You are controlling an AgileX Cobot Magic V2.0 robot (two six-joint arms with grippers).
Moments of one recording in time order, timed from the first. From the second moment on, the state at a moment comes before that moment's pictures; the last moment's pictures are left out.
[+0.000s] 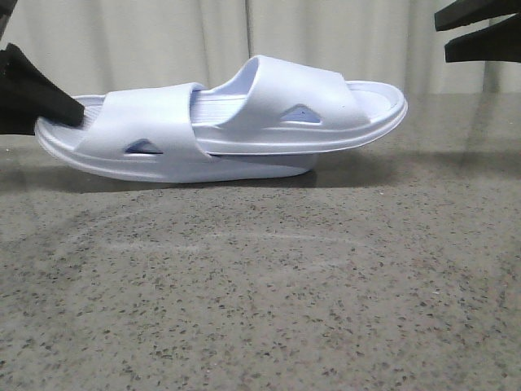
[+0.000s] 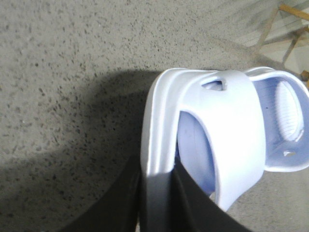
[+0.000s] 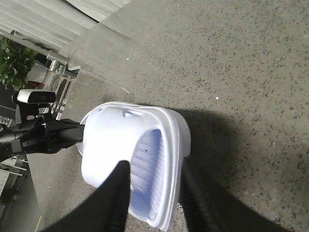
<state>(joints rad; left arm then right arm) 0.06 1.60 -0.92 -1.31 1.00 1.04 -0.27 1.55 -0.97 1.44 1.17 -1.13</state>
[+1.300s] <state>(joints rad) 0.02 0.94 -0.91 -1.06 0.53 1.08 0.10 1.08 -0.85 1.30 0.57 -1.14</state>
